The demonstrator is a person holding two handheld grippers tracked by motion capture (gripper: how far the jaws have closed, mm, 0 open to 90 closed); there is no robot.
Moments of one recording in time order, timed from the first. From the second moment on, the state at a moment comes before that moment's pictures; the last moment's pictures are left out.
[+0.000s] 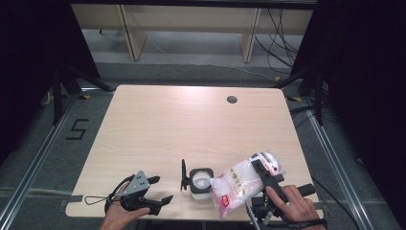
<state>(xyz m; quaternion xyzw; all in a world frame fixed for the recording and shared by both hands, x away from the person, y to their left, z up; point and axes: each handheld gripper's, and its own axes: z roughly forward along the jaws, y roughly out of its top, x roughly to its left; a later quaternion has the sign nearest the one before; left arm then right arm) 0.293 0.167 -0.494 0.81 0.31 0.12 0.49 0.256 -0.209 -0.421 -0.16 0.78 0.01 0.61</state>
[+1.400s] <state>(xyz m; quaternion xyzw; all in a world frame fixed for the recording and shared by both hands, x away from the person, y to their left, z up) 0.294 0.168 -0.494 0.81 0.30 0.12 0.48 0.259 -0.206 -0.425 -0.16 0.78 0.03 0.61</state>
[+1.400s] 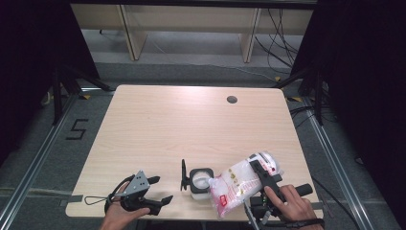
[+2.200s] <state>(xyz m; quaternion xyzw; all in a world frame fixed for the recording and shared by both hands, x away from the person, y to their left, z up) 0.293 0.168 -0.493 0.81 0.30 0.12 0.48 0.260 -0.209 -0.432 -0.16 0.79 0.01 0.59</state>
